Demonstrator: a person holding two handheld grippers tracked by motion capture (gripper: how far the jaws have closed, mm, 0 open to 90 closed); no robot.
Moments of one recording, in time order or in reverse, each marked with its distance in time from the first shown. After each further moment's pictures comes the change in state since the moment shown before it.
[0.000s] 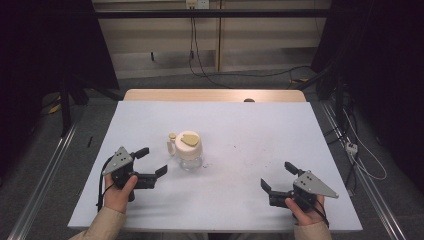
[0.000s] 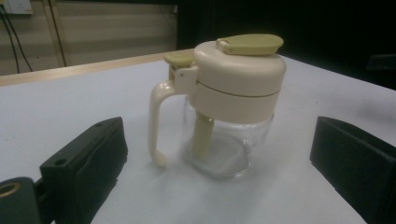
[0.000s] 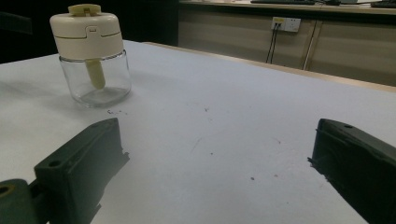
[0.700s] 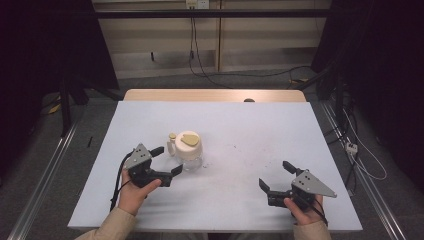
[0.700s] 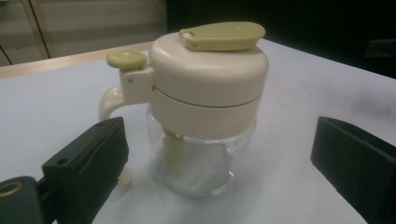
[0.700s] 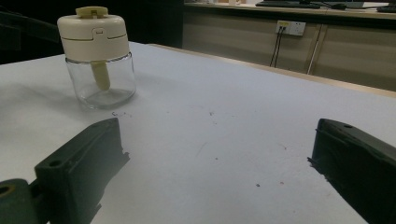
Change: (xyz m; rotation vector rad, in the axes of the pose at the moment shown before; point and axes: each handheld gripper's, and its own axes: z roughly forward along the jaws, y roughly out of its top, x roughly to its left) left arm -0.020 0.005 0.035 0.073 -0.016 0.044; right arm 0.001 0.001 0.003 -0.008 0.015 -0.011
